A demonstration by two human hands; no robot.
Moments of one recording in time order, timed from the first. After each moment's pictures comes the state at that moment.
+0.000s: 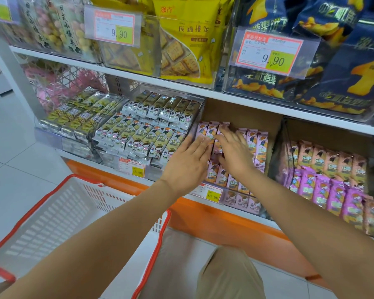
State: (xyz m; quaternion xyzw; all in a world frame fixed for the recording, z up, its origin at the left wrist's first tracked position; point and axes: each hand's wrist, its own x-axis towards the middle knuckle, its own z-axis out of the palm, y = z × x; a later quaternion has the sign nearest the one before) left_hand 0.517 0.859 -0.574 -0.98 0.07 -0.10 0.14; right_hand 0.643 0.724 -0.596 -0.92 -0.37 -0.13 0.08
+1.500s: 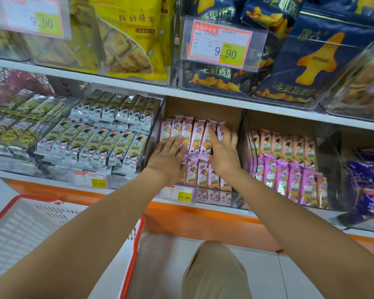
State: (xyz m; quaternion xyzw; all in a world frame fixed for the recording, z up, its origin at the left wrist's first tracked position) left_hand 0.574 0.846 -0.590 -0.99 0.03 0.11 0.03; right_hand 0.641 0.684 -0.597 -0.98 -0.15 -0.06 0.12
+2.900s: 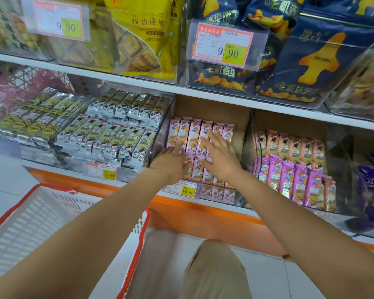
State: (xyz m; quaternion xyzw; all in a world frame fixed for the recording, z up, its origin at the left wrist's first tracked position) left_hand 0.556 0.846 -0.585 -0.99 0.00 0.13 -0.04; right_hand 0.630 0.681 -0.596 -0.94 -0.32 -0.01 0.08
